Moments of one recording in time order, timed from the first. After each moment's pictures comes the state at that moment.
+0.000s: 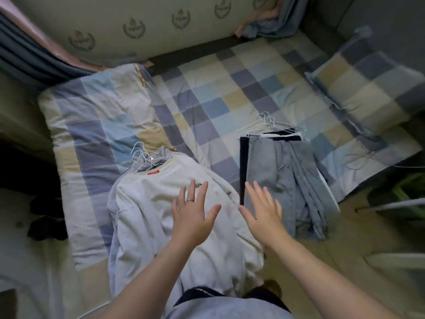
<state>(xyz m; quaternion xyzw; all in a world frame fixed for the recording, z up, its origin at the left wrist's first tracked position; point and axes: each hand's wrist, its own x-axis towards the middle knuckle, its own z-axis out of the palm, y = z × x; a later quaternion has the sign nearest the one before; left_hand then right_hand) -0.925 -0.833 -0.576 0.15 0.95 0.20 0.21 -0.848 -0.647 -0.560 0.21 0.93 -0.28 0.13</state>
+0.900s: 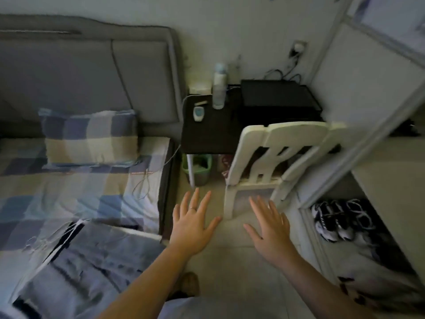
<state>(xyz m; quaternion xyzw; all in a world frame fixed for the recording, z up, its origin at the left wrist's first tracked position) -0.564 -0.279 -0.489 0.72 0.66 0.09 0.18 -0.339 -0.294 -0.479 0.65 0.72 -0.22 -0.10</state>
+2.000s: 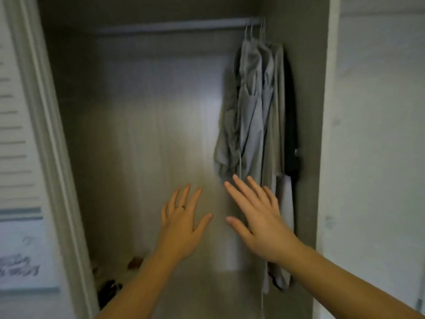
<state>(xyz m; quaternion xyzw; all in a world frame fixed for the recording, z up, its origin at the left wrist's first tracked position) 0.112 -0.071 -0.160 0.93 -0.11 0.32 0.17 0.079 -0.290 -0.134 0.90 0.26 0.31 -0.12</state>
